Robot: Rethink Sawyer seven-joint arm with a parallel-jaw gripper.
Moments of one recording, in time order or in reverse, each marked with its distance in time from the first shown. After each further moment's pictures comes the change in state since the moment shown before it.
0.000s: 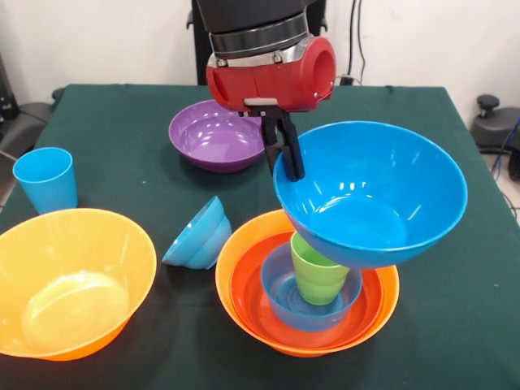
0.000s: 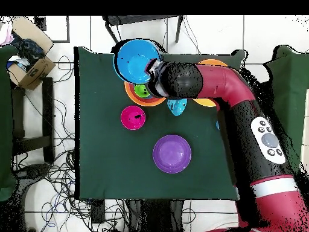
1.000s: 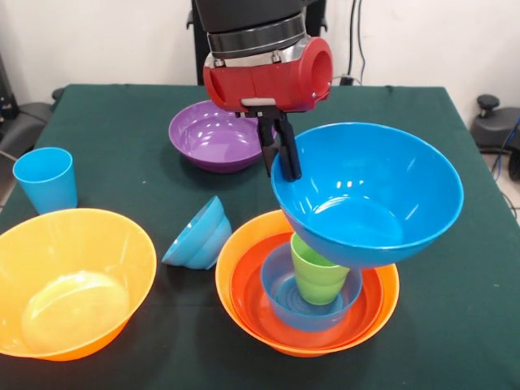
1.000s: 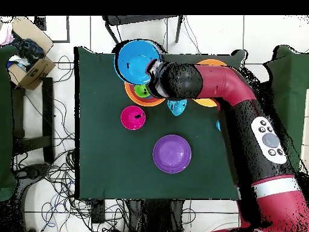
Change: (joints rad) arm -0.014 -0.001 0.025 0.003 -0.040 0.000 0.000
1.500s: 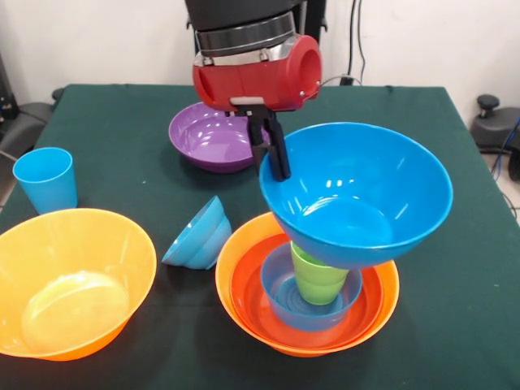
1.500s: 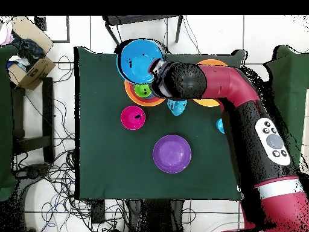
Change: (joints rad) arm -0.020 0.000 0.010 0.000 -0.007 0.000 0.000
